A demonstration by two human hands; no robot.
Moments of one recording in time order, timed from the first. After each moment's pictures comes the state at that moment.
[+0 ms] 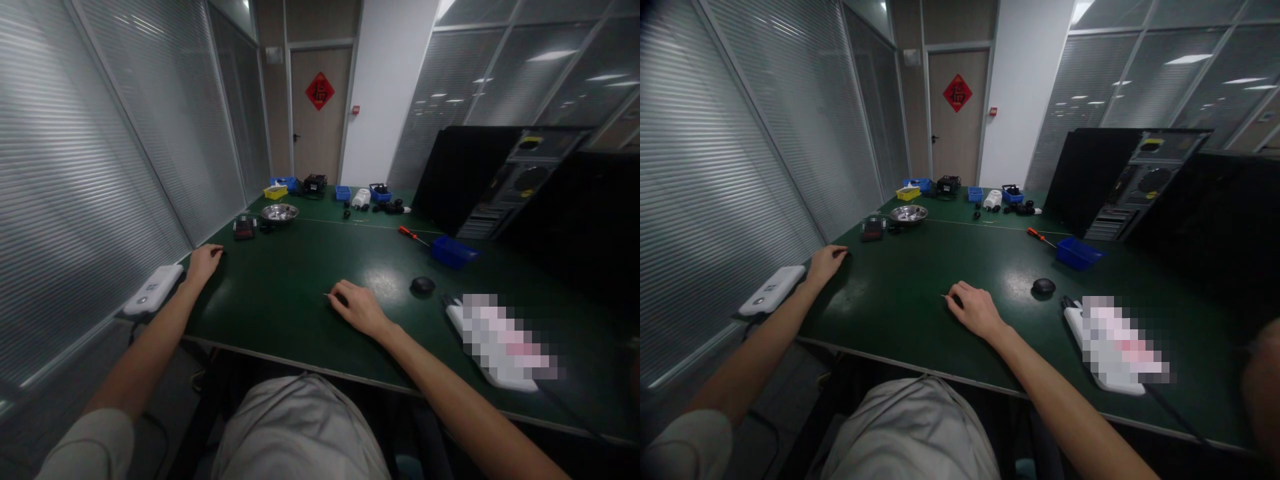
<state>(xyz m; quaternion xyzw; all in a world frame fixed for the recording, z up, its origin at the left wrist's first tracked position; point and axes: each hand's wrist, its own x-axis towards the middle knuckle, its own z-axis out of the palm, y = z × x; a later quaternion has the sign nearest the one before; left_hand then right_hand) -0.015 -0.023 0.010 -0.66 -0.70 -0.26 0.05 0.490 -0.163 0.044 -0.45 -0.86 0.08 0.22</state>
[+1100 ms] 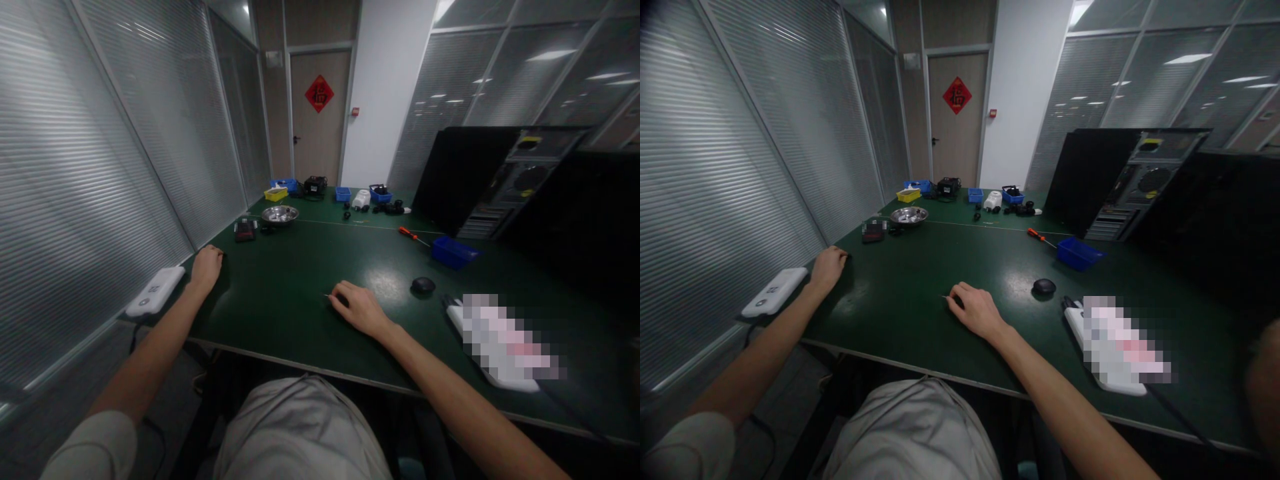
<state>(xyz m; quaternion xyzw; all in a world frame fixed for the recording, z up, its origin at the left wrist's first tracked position) 0.007 -0.041 0.022 -0.67 -0.71 -0.17 0.13 0.490 -0.163 0.046 -0.45 -0.86 0.08 0.22</state>
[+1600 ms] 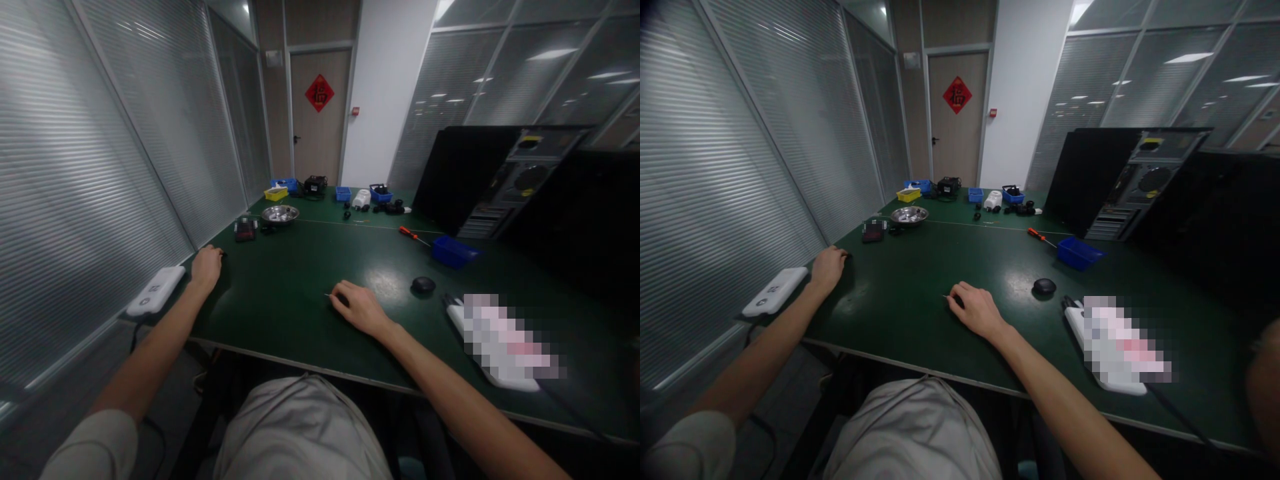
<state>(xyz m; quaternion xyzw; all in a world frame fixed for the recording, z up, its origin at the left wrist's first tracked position) 0.011 -0.044 0.024 -0.66 -0.73 -0.15 0.14 0.490 -0.162 0.044 -0.45 -0.86 0.08 0.22</state>
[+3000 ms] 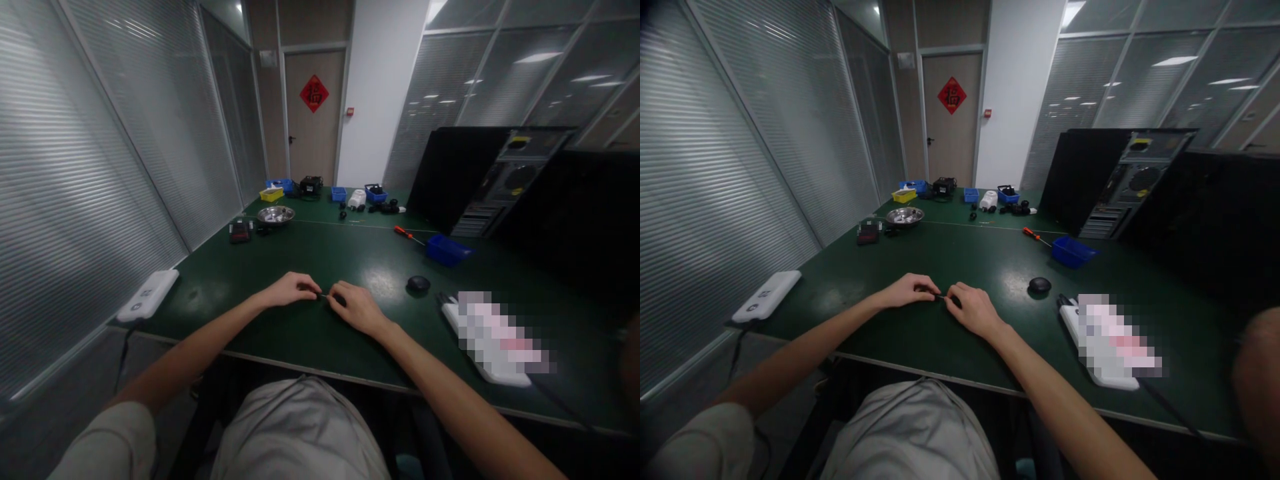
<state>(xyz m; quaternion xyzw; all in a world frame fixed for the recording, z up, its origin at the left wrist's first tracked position) 0.234 -0.093 0.041 -0.85 -0.31 -0.21 -0.37 0.494 -0.159 0.043 -0.45 -0.86 0.09 0.22</state>
